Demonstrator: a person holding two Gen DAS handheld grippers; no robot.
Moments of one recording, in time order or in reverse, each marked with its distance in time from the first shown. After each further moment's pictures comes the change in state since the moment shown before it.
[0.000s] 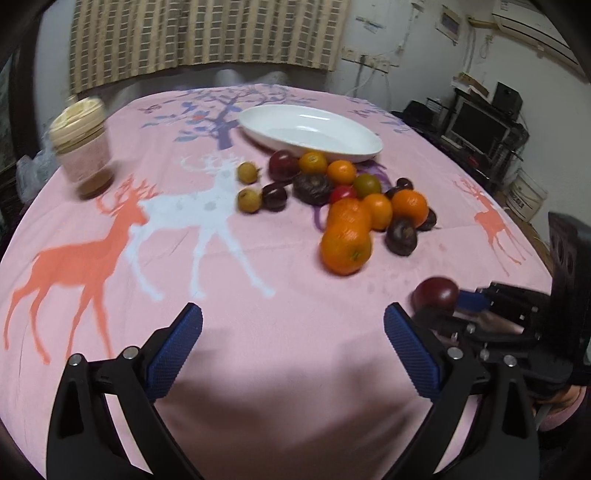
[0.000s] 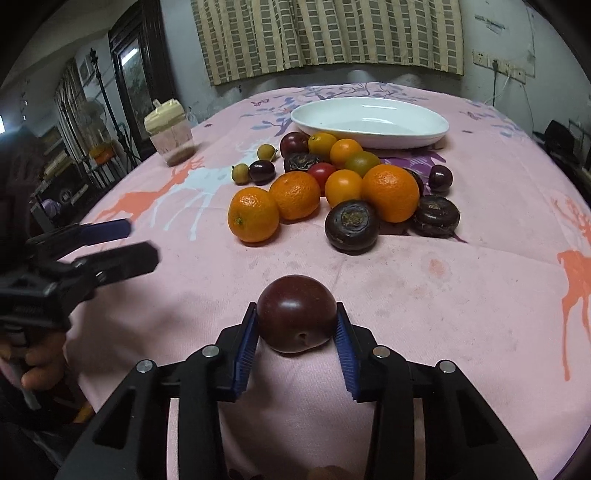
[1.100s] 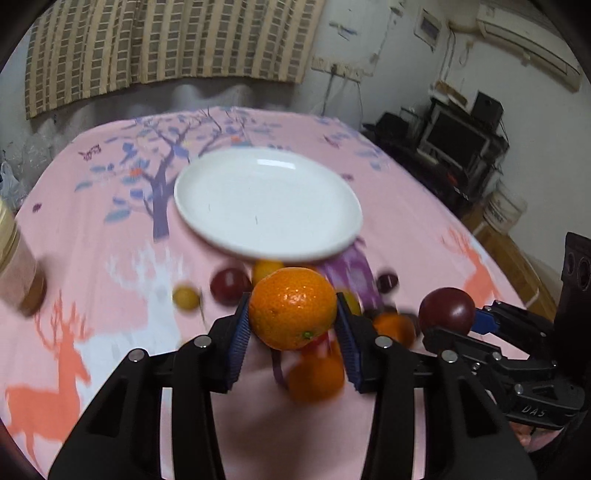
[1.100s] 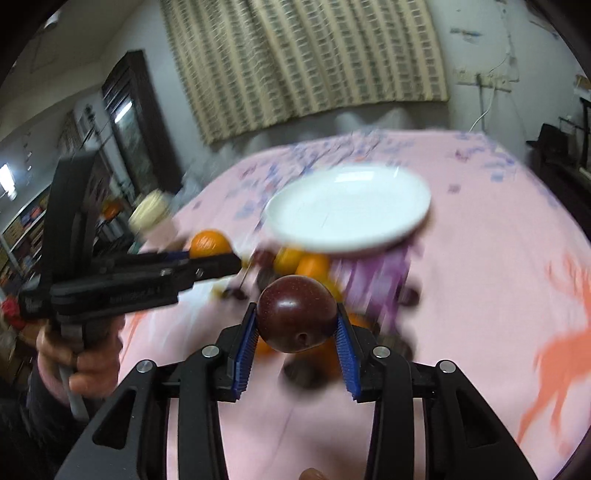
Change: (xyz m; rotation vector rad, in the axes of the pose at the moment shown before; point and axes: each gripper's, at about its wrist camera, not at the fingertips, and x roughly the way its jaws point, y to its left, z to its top) left arm 0.065 -0.014 0.137 0.011 -0.031 -0.105; right arm -0.007 -0.052 0.106 0.088 -0.176 0.025
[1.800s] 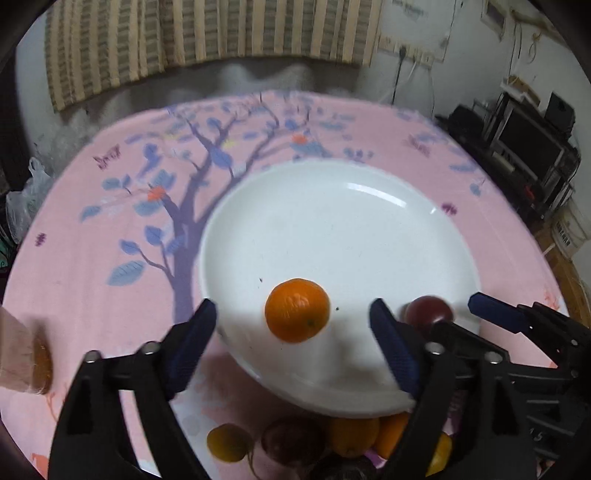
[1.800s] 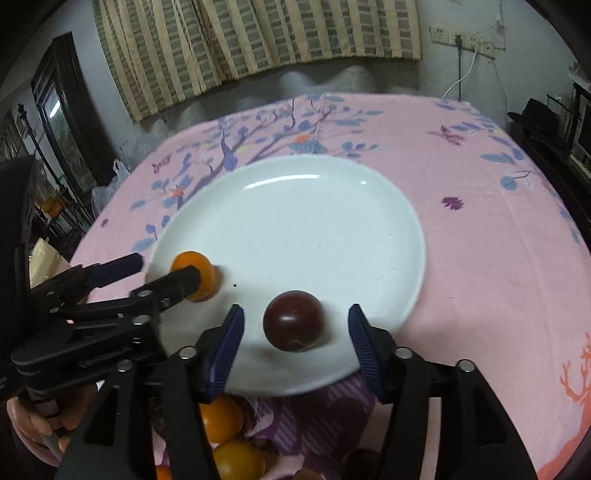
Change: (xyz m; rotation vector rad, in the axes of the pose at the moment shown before) left arm 0.095 0.036 0.077 -0.053 0.068 0.232; right arm 0.125 -0.049 0.090 0.071 0.170 -0.173
